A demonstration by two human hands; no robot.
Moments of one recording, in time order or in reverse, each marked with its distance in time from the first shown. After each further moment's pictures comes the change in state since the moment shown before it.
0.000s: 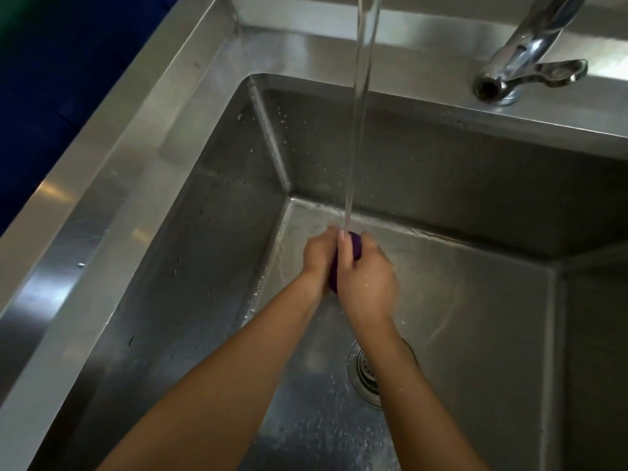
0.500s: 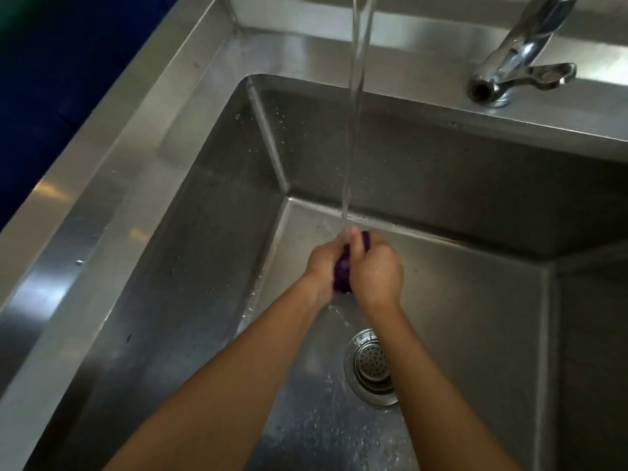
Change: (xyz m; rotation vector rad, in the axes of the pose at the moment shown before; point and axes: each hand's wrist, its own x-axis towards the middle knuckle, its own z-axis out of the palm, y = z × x) left_hand -0.005 -0.009 0.007 -0.171 -0.118 -0.183; right_hand 0.025 0.019 -0.001 -0.007 -0.034 0.017
